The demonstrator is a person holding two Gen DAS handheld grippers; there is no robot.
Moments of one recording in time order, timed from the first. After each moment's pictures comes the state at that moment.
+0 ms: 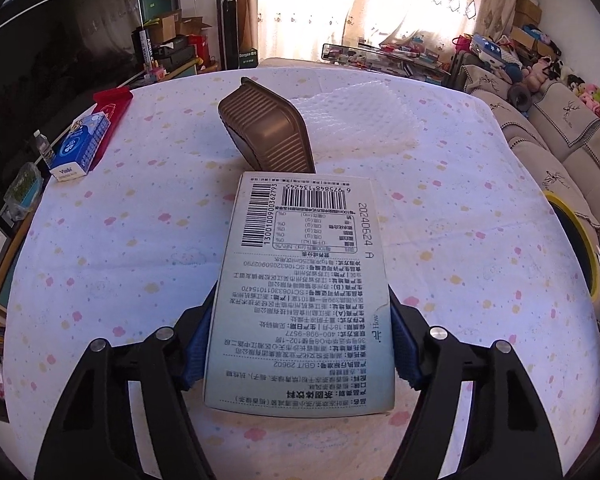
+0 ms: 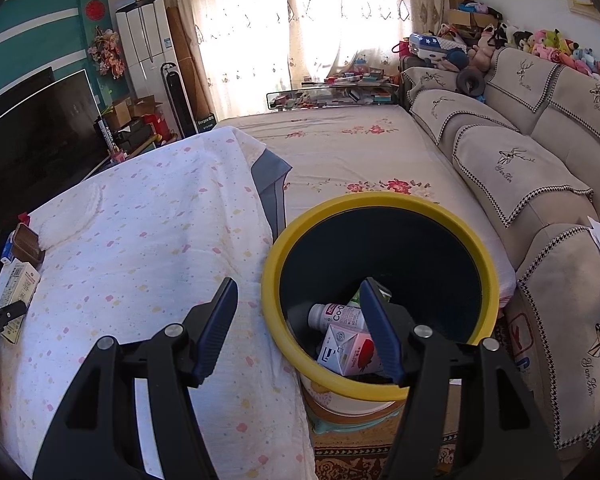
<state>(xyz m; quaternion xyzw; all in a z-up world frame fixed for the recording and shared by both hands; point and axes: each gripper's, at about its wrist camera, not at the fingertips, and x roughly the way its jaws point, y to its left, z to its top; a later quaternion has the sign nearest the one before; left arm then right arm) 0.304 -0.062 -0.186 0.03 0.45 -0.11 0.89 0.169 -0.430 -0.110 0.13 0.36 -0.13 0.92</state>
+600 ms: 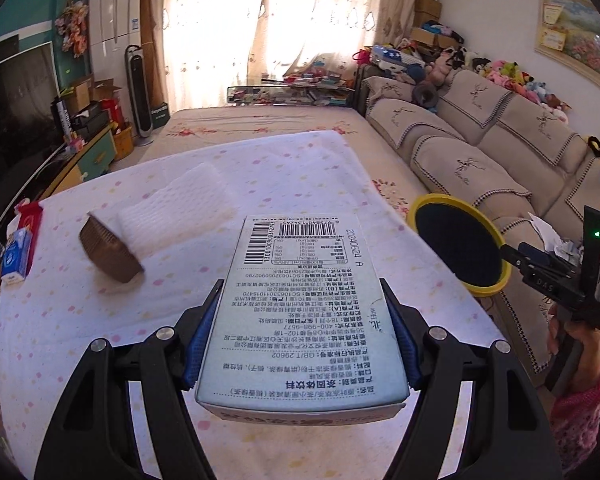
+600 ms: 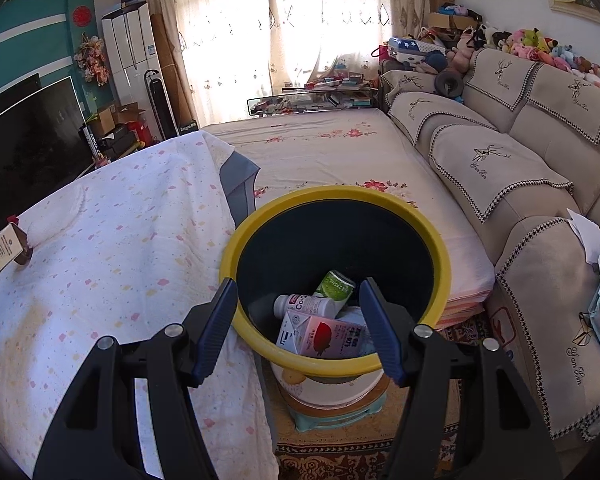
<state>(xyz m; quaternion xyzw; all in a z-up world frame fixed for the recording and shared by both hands) 0.245 -0.174 -0.098 0.07 0.37 -0.28 0.88 0.129 -0.453 -0.112 0.12 0.35 -0.17 0.91</state>
